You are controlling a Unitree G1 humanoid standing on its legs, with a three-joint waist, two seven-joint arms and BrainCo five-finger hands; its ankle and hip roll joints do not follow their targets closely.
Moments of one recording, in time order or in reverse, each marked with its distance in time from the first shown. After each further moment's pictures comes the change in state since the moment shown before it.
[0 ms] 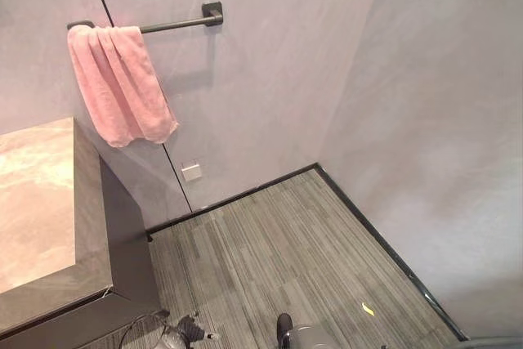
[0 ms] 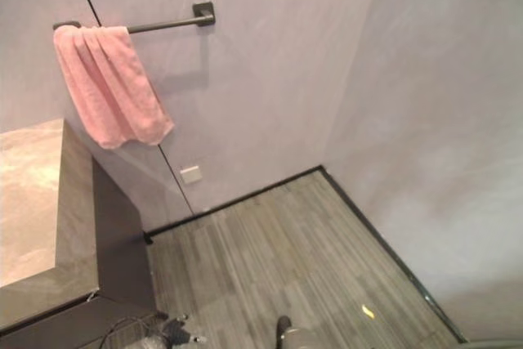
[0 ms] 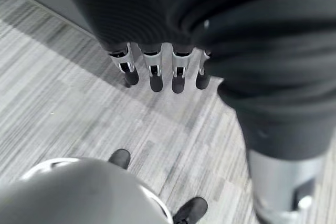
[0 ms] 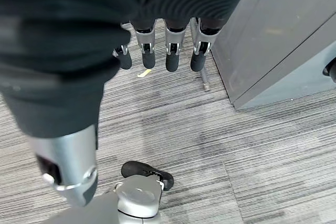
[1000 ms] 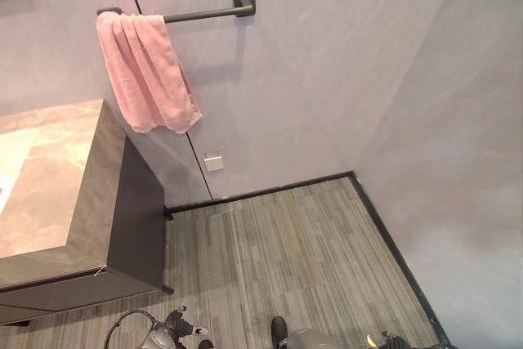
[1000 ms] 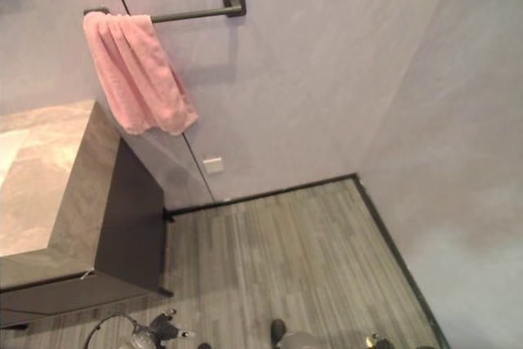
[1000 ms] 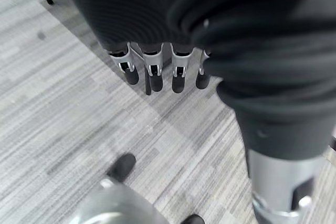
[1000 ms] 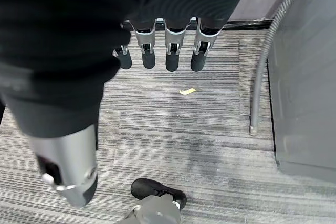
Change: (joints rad) left arm -0.029 0.049 0.026 -0.022 0.008 -0.008 0.008; right arm -0.030 -0.061 0.017 -0.017 -0.039 -0.008 -0.011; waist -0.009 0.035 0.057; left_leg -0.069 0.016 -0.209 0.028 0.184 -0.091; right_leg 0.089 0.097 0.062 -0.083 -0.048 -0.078
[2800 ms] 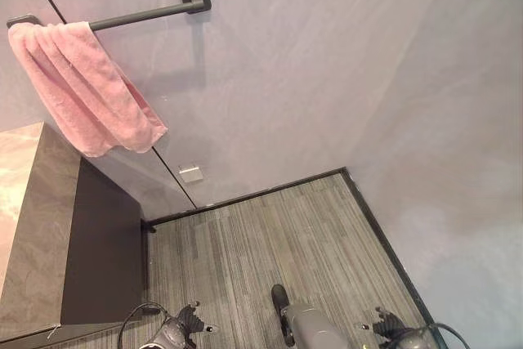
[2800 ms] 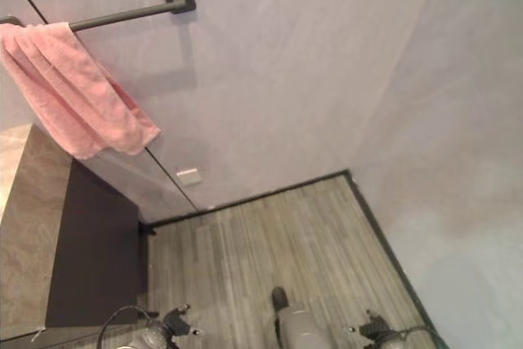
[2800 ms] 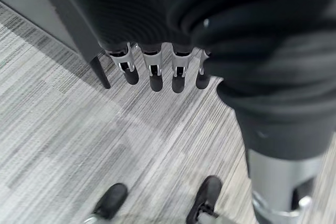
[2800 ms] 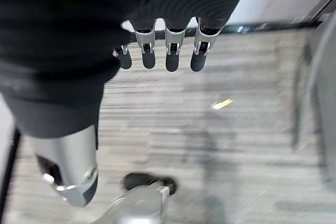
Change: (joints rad) left arm -0.042 -0.023 -0.062 0.023 0.039 -0.020 -0.007; right arm -0.055 -0.002 -0.029 -0.014 0.020 -0.014 0.007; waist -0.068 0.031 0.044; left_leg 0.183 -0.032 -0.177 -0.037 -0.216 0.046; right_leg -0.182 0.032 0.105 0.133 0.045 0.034
